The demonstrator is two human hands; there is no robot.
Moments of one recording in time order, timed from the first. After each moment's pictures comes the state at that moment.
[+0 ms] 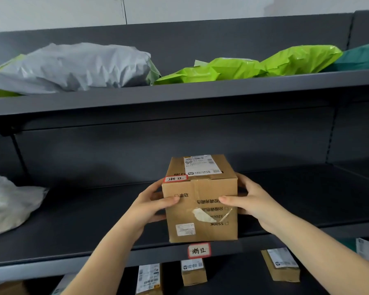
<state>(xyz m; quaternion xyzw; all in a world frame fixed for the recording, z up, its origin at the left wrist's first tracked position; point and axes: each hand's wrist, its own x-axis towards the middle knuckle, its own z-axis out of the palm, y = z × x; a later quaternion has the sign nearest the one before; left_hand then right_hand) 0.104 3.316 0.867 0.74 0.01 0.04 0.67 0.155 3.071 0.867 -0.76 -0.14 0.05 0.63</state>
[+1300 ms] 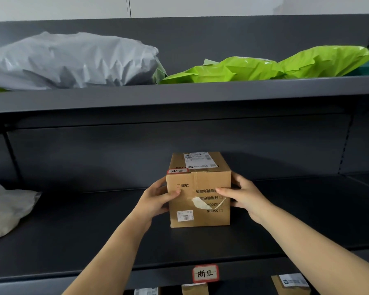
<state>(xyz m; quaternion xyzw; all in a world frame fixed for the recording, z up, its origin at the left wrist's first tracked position) 0.171 3.329 0.861 0.71 0.03 0.08 0.69 0.230 3.104 0.865 -0.73 -0.12 0.07 0.67</state>
